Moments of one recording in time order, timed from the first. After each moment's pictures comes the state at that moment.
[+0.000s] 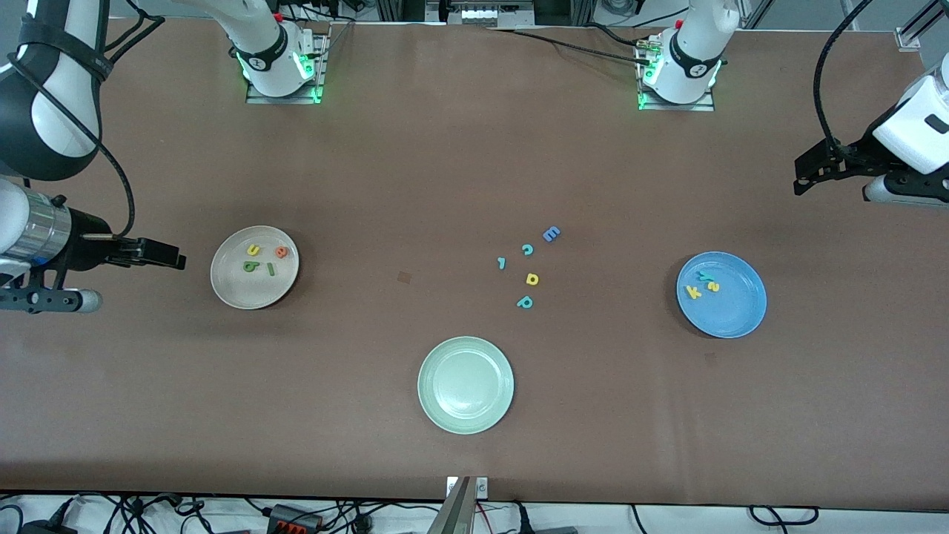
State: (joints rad) left arm -0.02 -0.01 -0.03 -1.61 0.02 1.61 0.05; right arm 0.47 0.42 -0.58 -1.30 0.27 1.56 -0.06
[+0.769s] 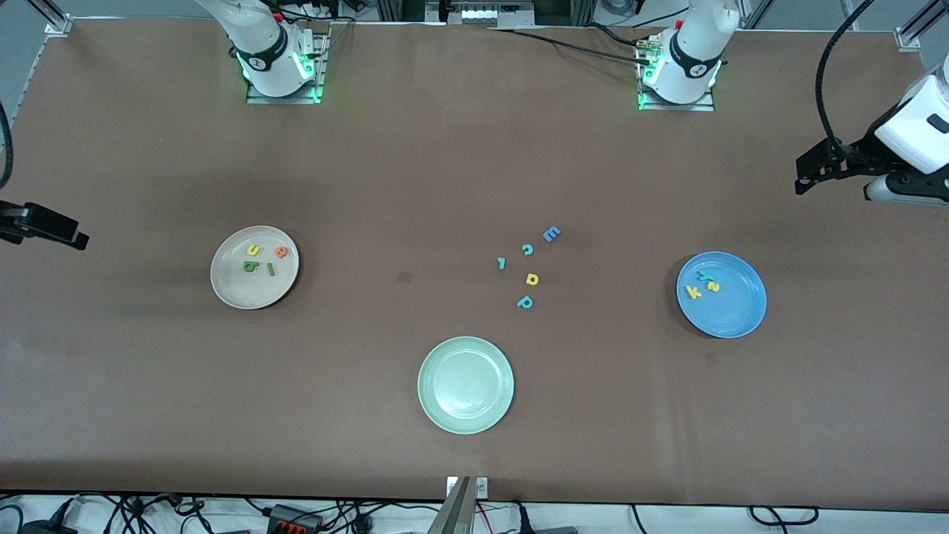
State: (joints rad) left arm -0.01 -0.01 -0.03 -1.61 0.02 1.61 0.05; right arm -0.03 0.26 -0.07 -1.30 0.04 1.57 -0.01
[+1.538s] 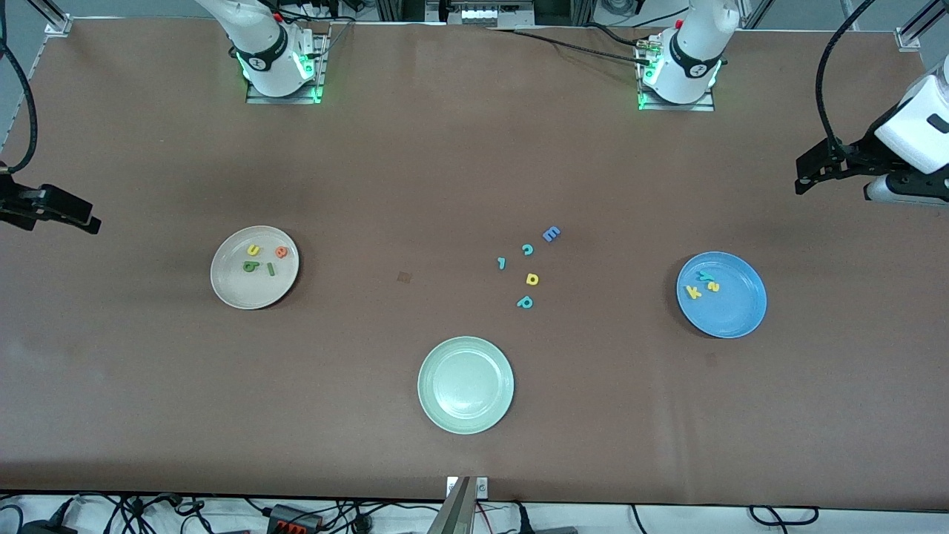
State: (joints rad) left arm -0.01 -0.01 -0.03 -1.61 0.02 1.61 0.05; right arm -0.03 0.15 -0.04 -1.47 0.01 1.63 -0.02
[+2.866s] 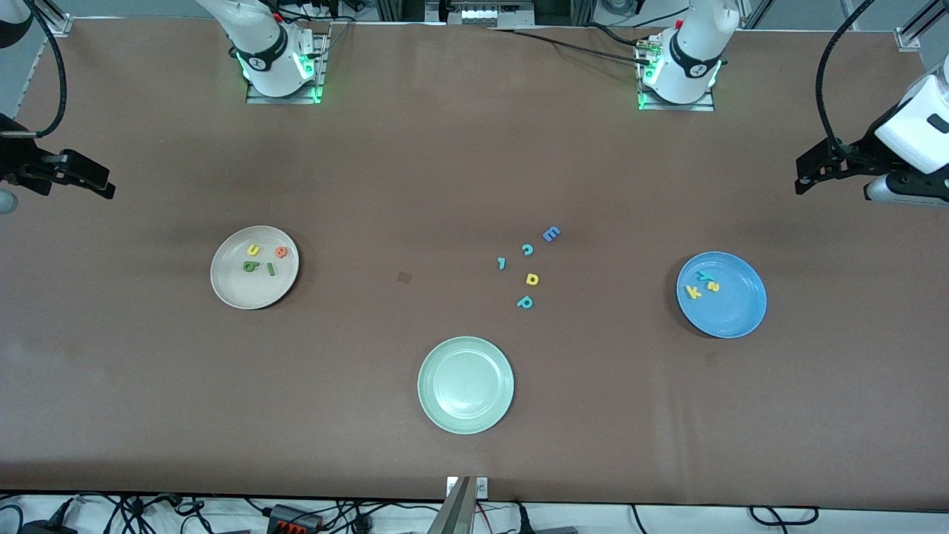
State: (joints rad) left arm -0.01 -0.01 -0.03 -1.61 0.02 1.61 0.05; right arm -0.03 0.02 -0.04 -1.64 -0.03 1.64 -0.02
